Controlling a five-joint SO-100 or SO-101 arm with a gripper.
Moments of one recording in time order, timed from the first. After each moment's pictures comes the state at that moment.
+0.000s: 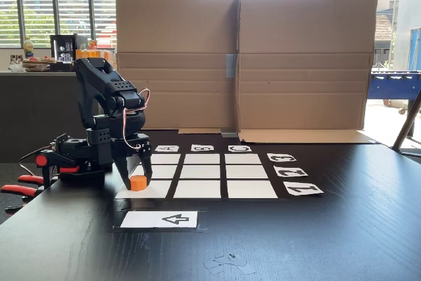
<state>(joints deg) 39.0 103.8 134.4 64.3 13.0</state>
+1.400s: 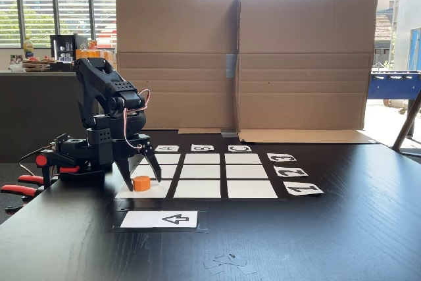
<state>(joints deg) 40.7 103.8 134.6 60.2 10.5</state>
